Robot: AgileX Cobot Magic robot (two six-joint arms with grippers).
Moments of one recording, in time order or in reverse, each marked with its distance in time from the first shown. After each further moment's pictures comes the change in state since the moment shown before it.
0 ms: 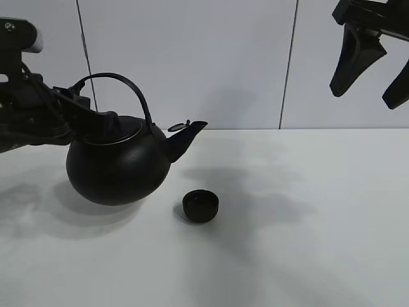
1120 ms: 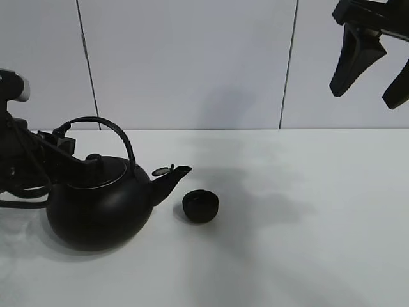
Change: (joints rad) left arm 0.001 0.082 0.135 0.025 -0.124 -0.051; right arm 0.000 0.000 0.000 0.000 0.000 0.000
